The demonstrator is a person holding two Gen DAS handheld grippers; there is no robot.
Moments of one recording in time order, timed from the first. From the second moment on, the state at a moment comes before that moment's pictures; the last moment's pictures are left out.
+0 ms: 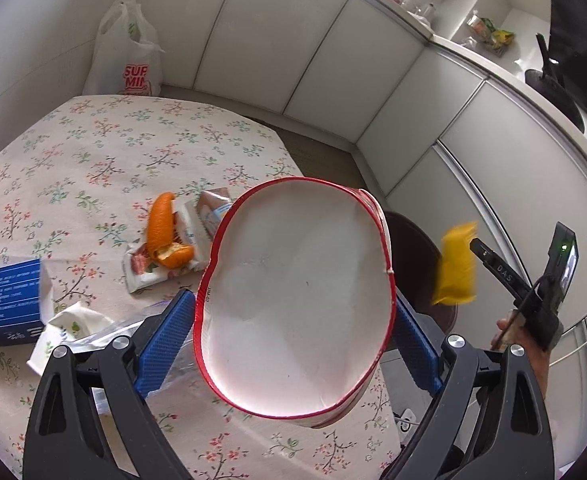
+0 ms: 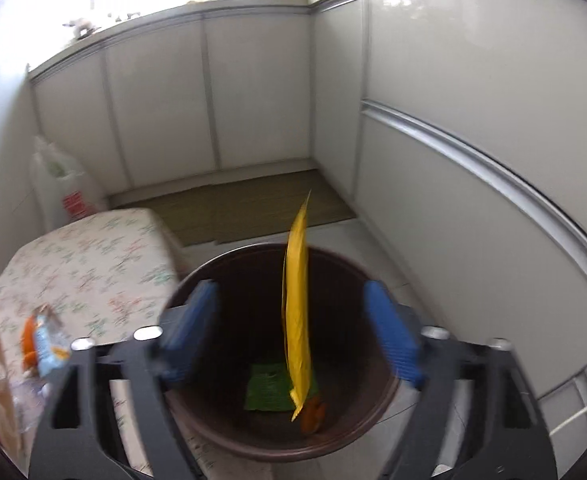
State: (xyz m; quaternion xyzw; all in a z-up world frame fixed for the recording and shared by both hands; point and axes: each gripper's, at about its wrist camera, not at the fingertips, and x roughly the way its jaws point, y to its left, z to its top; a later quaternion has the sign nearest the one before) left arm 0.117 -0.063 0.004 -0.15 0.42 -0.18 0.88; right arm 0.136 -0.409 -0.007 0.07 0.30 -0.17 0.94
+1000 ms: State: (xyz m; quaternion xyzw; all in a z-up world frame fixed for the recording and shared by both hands) left arm 0.218 -0.302 0.008 -0.08 0.46 -0.28 0.84; right arm 0.003 -0.463 -0.104 0.42 0.20 -0.35 0.82
